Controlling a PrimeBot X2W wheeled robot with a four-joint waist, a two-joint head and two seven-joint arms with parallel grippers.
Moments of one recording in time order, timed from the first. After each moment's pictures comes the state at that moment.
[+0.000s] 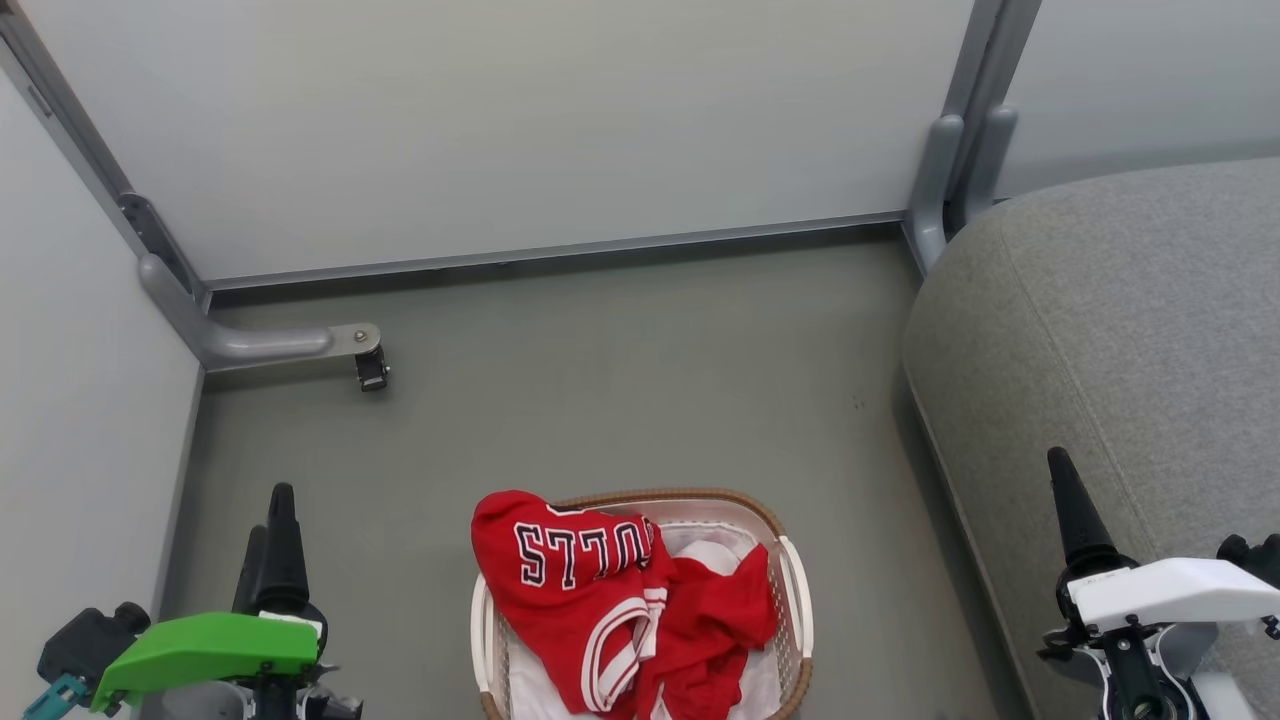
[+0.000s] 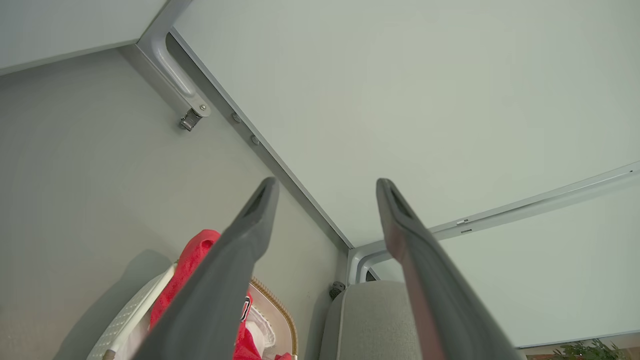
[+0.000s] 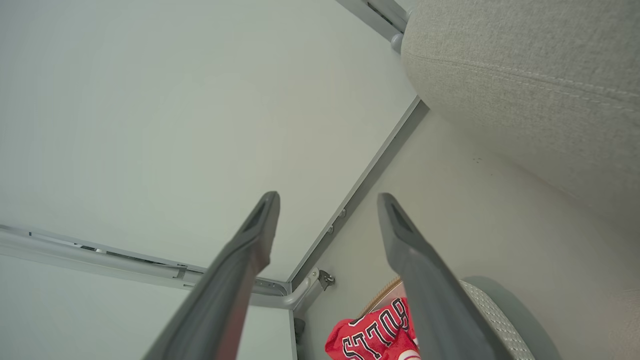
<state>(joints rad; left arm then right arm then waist) -0.07 0.04 0.08 0.30 -1.09 -0.13 -0.04 -0.07 -0.08 -0.06 0.25 1.17 0.13 -0.04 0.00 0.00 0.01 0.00</state>
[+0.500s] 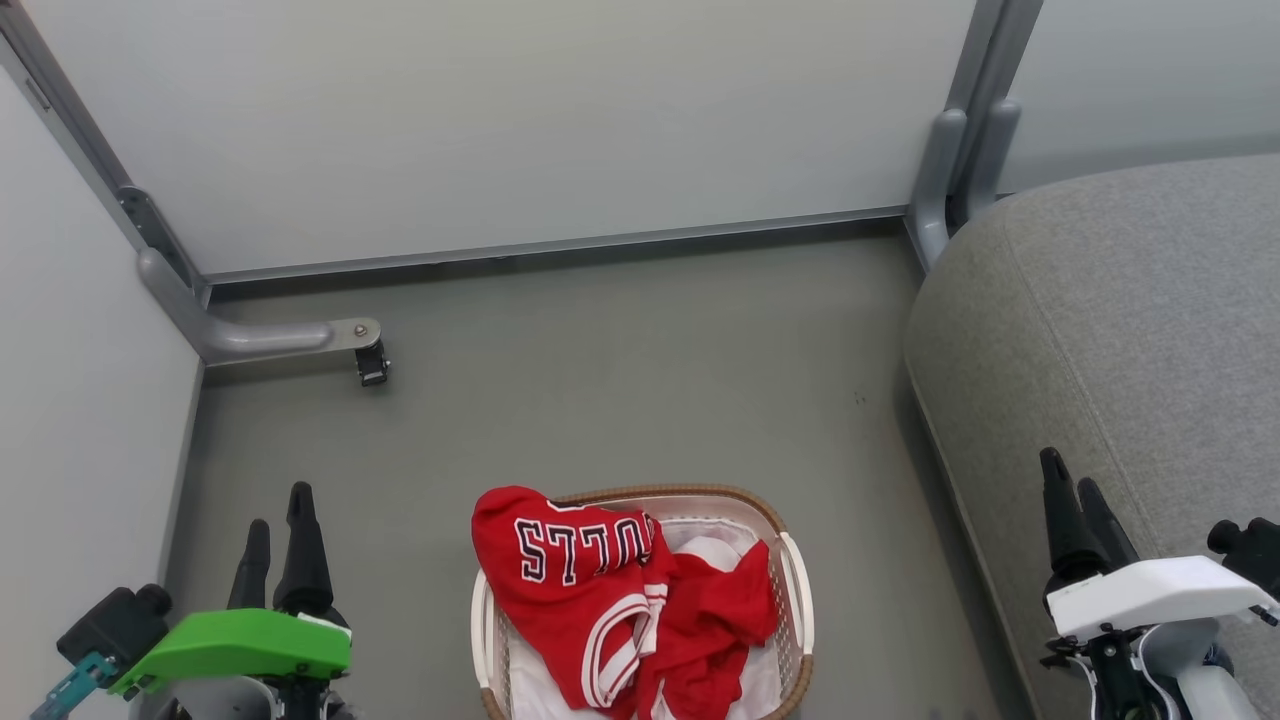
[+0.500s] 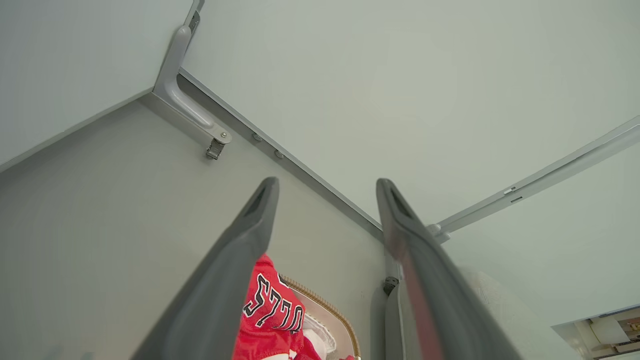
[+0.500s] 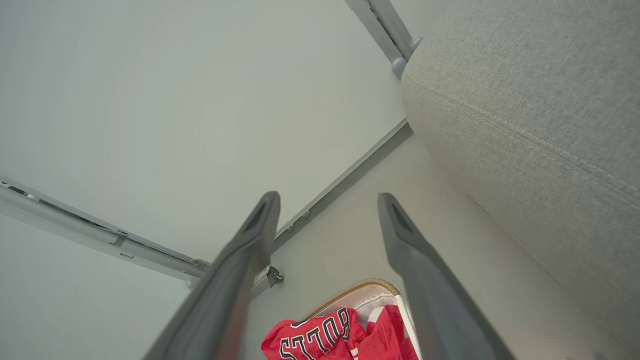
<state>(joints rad) -0.08 0.04 0.06 0.31 -0.85 -0.13 -0.09 -0.07 -0.09 -0.05 0.25 0.92 0.13 -0.09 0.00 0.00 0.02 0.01</state>
